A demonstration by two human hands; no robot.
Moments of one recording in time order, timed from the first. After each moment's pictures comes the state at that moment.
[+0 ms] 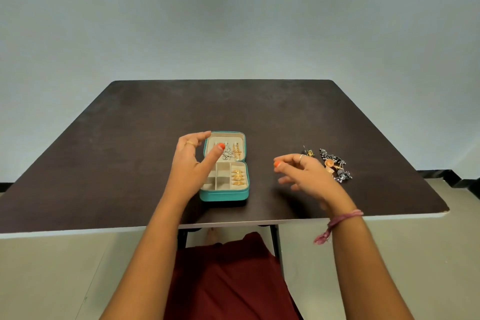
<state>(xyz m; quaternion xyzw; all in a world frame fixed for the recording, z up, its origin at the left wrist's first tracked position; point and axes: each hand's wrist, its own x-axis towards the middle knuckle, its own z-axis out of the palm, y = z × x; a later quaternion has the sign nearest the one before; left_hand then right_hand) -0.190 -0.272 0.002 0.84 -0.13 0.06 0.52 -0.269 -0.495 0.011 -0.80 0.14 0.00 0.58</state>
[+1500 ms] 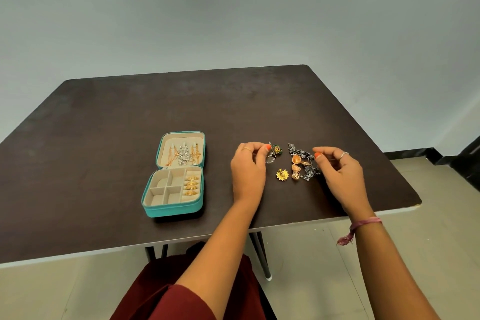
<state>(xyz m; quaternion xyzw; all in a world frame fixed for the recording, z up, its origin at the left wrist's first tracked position) -0.201 -0.474 -0.049 0.79 -0.11 0.08 0.59 -0.284 -0.633 -0.048 -0.80 0.20 -0.27 0.49</state>
